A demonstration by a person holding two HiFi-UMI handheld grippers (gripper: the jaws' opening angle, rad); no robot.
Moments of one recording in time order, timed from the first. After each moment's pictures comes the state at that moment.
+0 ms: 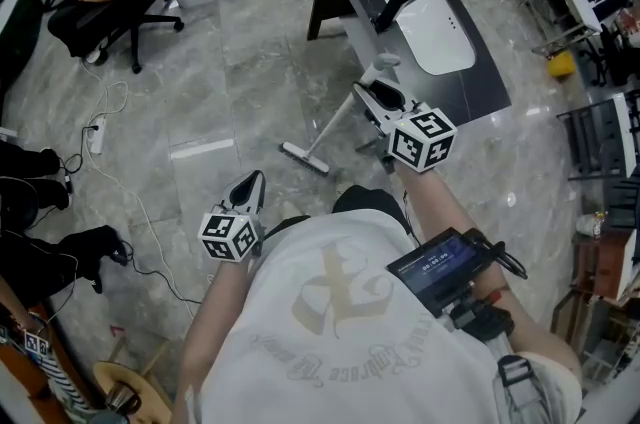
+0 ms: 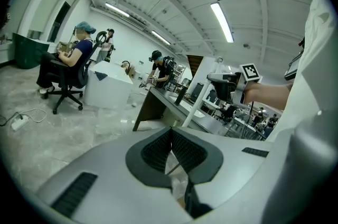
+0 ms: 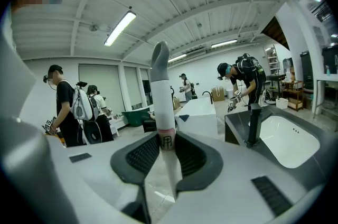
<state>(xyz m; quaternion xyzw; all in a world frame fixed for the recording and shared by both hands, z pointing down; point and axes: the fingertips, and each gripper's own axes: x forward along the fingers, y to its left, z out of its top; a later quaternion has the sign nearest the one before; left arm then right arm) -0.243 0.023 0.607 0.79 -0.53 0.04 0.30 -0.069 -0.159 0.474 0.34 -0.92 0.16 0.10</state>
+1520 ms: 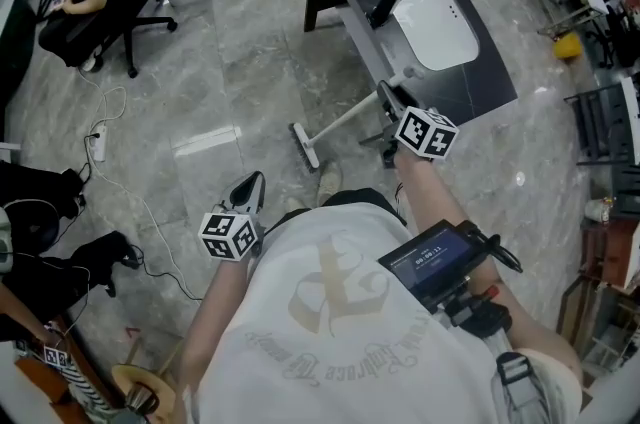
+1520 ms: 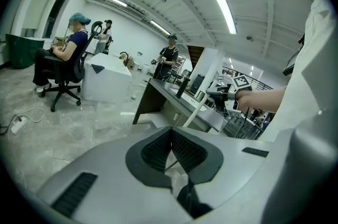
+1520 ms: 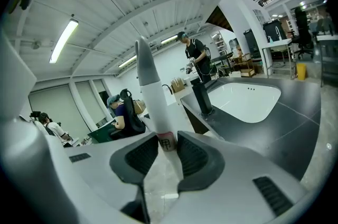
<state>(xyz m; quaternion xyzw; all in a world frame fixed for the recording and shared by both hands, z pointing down) -0.235 -0.011 0.620 0.79 -0.51 0.08 0.33 0.032 -0.225 0.568 0.51 -0.80 0.32 0.06</state>
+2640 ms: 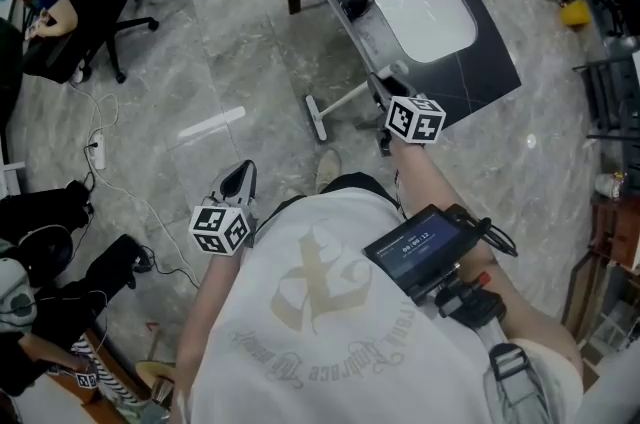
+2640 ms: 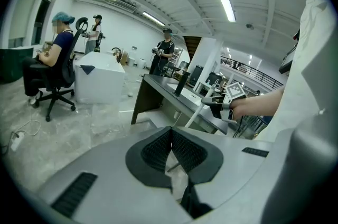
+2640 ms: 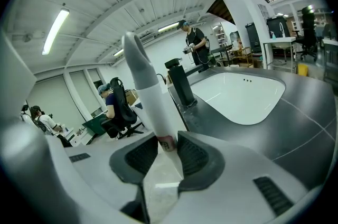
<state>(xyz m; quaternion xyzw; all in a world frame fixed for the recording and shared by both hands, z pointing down) -0.200 -0.085 0.613 0.80 -0.50 0.13 0.32 0.083 -0.277 0.645 0.50 -0.79 0.33 0.12</state>
